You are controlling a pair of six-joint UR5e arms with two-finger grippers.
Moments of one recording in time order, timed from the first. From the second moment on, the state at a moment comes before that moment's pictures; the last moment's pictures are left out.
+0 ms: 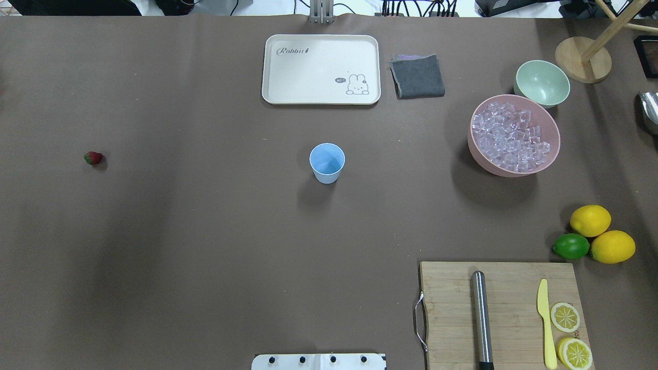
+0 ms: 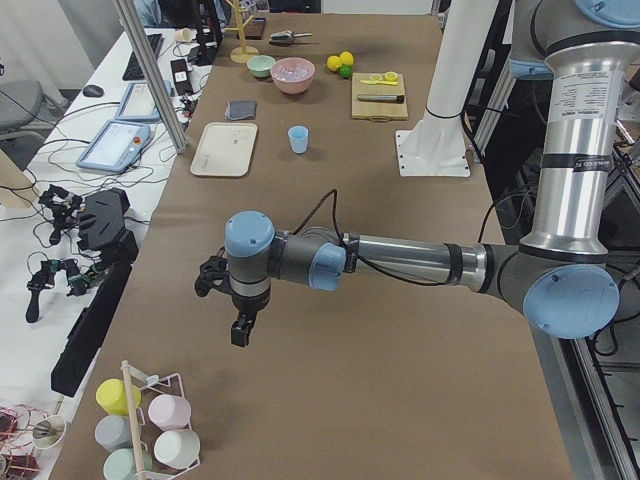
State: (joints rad) left arm -1.55 -1.61 -1.62 -1.69 -2.25 0.06; right arm 1.52 -1.55 1.62 -1.53 2.29 0.05
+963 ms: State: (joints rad) left arm -1.54 -1.62 -1.63 -1.70 -2.25 0.06; right arm 1.53 -1.55 1.63 -1.52 2.31 0.05
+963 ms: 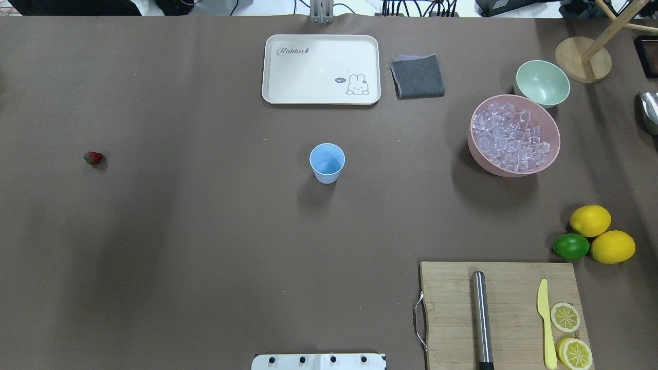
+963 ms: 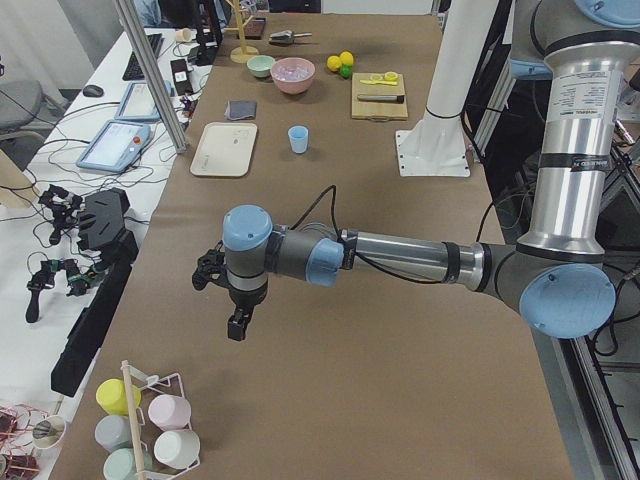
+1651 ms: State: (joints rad) left arm -1.54 -1.62 -1.63 -1.70 -2.25 0.06; right arm 1.56 -1.57 1.67 -1.51 2.32 0.07
